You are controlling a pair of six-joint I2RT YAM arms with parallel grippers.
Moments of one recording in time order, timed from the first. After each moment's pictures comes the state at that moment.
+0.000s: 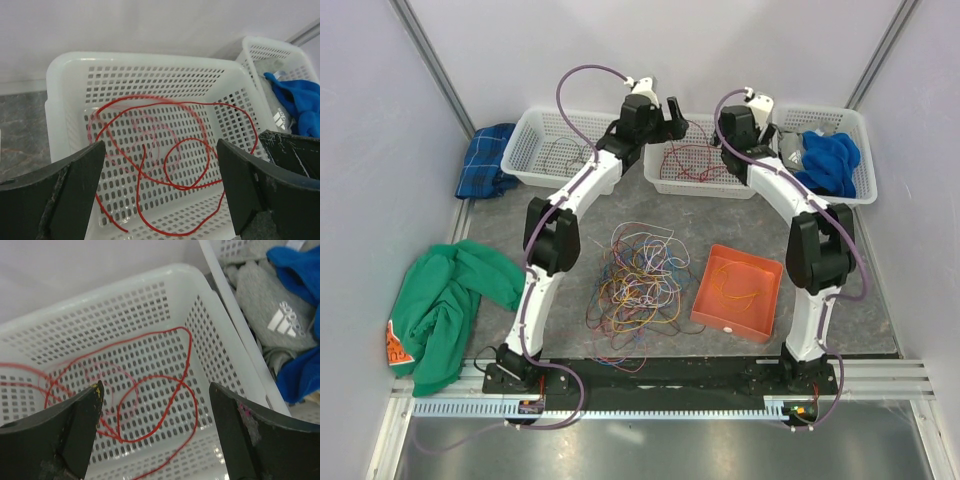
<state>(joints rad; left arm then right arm) -0.49 2.40 2.27 -0.12 0.03 -0.46 0.29 2.00 1.71 -0.16 0.61 0.41</state>
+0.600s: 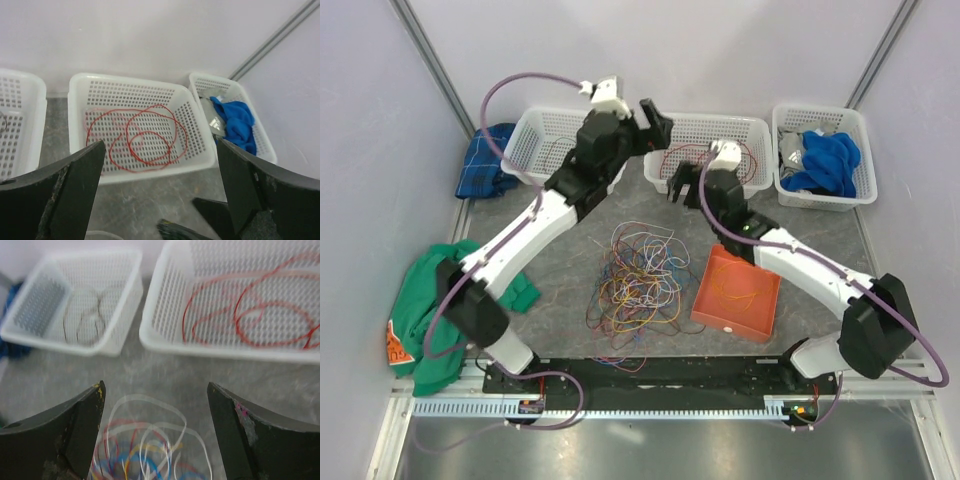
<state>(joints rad) -0.62 1.70 1.66 -0.04 -0.23 -0.47 0.61 1.43 1.12 0.08 0.41 0.47</state>
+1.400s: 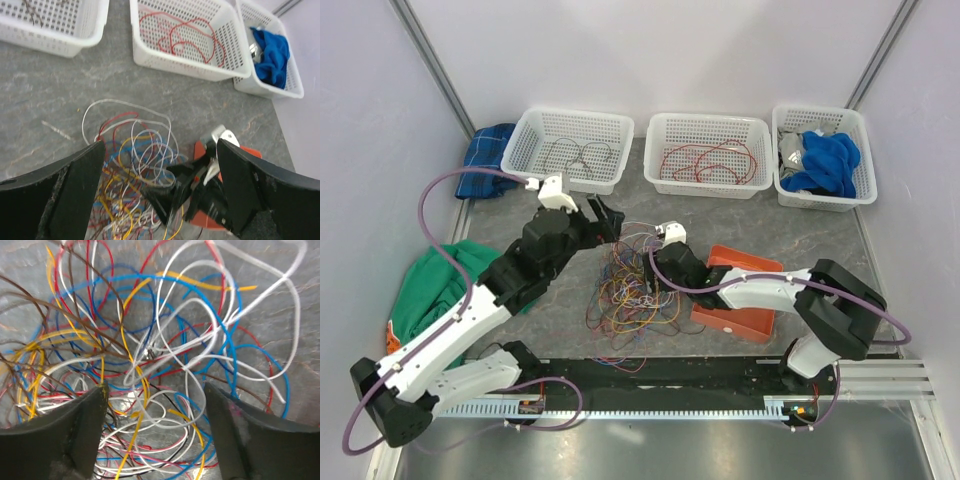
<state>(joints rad) -0.73 0.95 0.94 -0.28 -0.37 -0.64 0.94 1.57 0.75 0.13 0.29 0.53</state>
